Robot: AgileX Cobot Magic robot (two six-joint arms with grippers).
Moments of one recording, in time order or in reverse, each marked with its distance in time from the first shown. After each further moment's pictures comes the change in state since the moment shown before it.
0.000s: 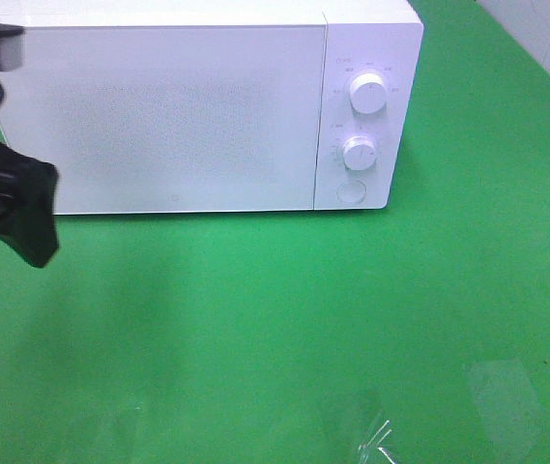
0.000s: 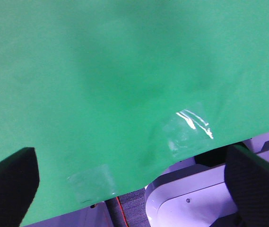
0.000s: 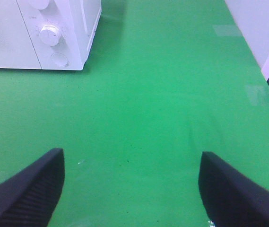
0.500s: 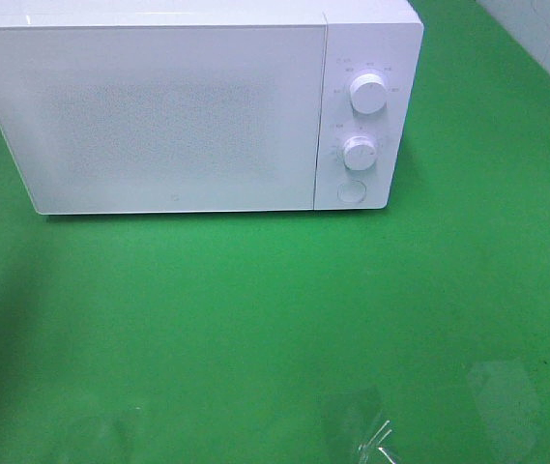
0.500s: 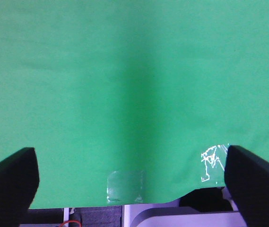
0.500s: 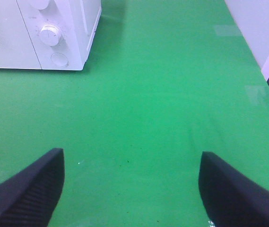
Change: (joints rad) left arm 0.441 -0.191 0.000 -0.081 0.038 0.115; right arm 0.000 0.000 0.000 0.000 0.000 0.000
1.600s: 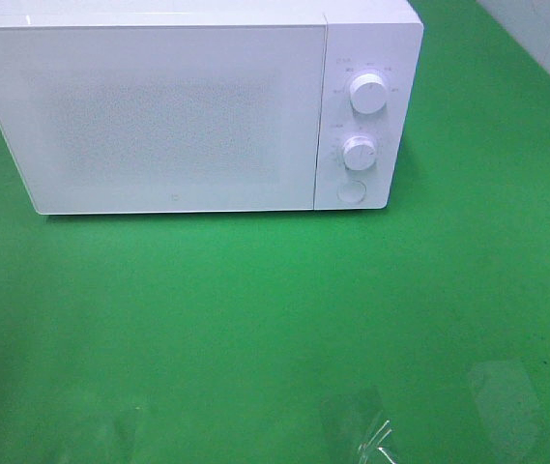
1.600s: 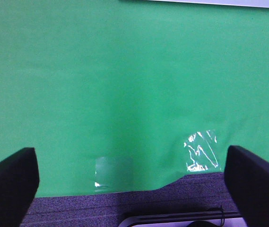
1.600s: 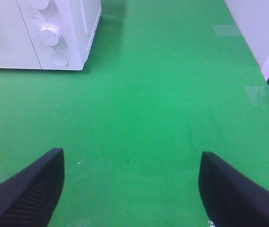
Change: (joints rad) left arm 0.031 -0.628 0.306 -0.058 0.005 0.026; right arm 0.000 0.000 0.000 0.000 0.000 0.000
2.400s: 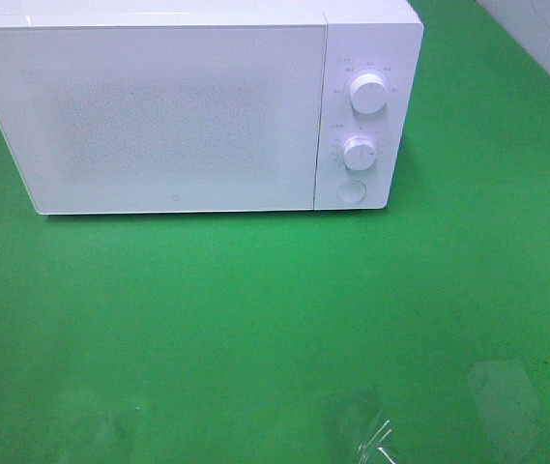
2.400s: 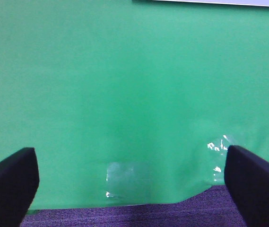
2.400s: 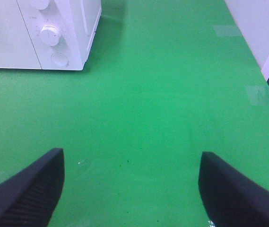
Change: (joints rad) left arm 0.001 -0.278 0.300 0.033 -0.159 0.011; right arm 0.000 0.000 0.000 0.000 0.000 0.000
